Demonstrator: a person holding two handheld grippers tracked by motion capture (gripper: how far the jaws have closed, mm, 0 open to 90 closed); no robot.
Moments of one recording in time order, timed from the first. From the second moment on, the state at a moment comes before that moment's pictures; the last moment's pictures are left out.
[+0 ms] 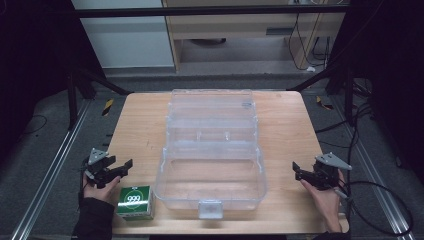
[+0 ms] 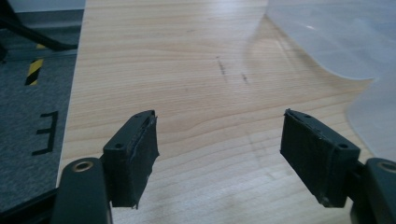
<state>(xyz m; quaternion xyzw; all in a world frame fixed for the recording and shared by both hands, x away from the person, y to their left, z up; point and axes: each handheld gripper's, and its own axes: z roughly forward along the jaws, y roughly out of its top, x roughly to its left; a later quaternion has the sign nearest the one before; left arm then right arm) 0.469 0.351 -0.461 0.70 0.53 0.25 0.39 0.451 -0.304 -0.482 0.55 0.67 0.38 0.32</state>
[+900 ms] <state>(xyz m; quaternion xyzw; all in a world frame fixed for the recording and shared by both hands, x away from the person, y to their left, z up) 0.451 0.344 -0.399 0.80 0.39 0.18 0.41 0.442 -0.314 -0.487 0.54 0.68 0.36 0.33</state>
